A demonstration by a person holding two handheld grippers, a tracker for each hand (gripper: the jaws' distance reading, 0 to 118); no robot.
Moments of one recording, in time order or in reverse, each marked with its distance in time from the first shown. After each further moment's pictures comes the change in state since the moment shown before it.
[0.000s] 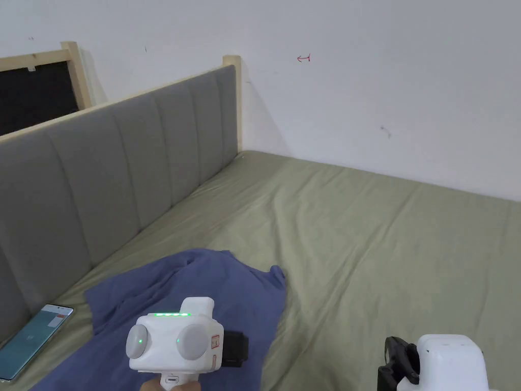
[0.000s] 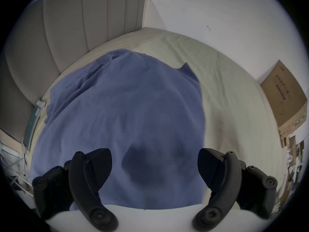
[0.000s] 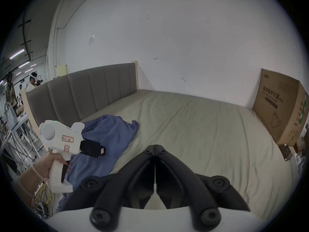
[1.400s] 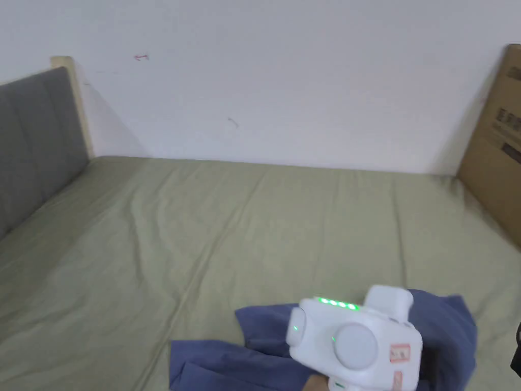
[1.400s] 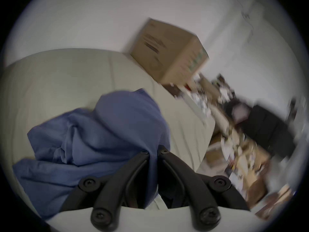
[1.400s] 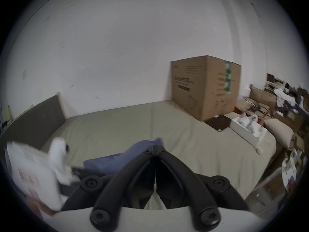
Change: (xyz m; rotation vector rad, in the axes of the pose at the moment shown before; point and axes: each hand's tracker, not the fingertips) left arm 0.413 -0.109 0.141 -0.096 -0.957 -0.608; right arm 0.218 -0.031 0.188 0.117 -0.631 -0.351
